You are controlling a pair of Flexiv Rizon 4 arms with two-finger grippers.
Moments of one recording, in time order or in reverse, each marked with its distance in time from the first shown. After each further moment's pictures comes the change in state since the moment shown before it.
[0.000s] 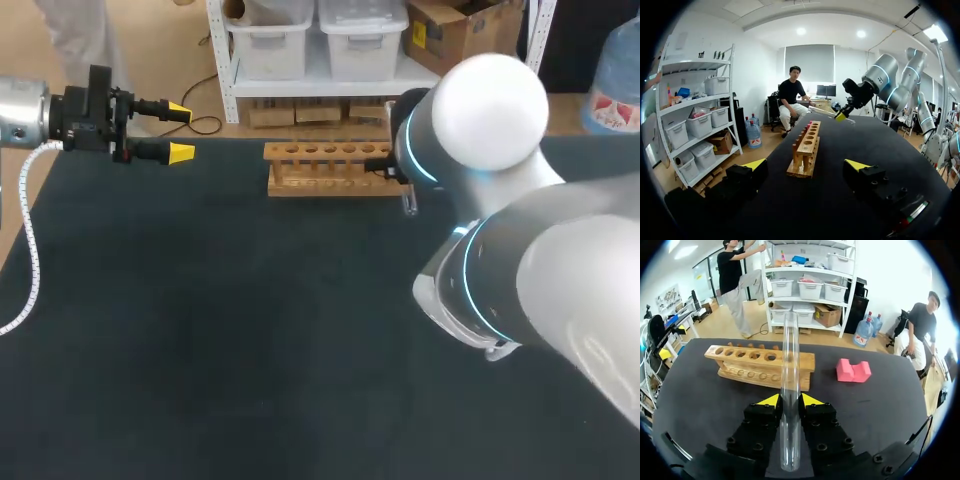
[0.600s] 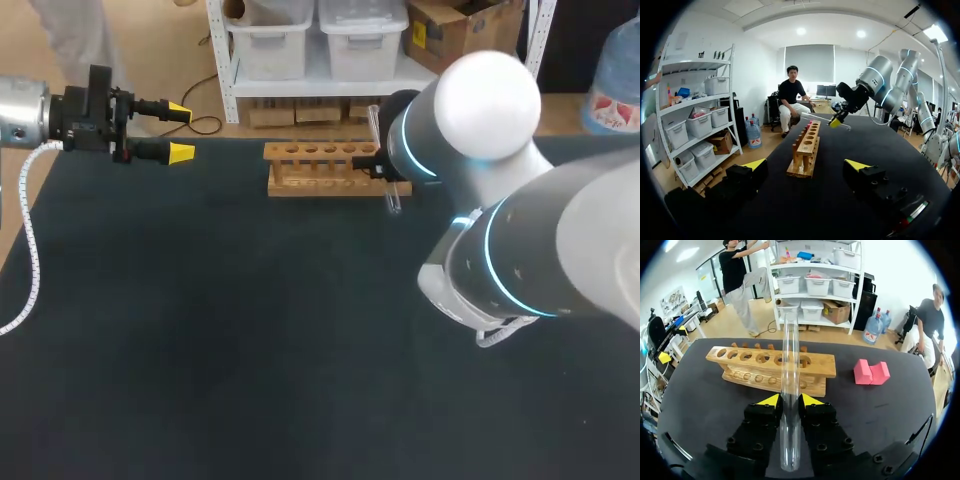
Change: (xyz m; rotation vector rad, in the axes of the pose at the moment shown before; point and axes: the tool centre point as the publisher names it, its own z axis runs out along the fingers) left arm 0.000 0.000 0.000 0.000 0.000 0.000; right arm -0.006 0.015 0.028 -0.073 0.024 0.014
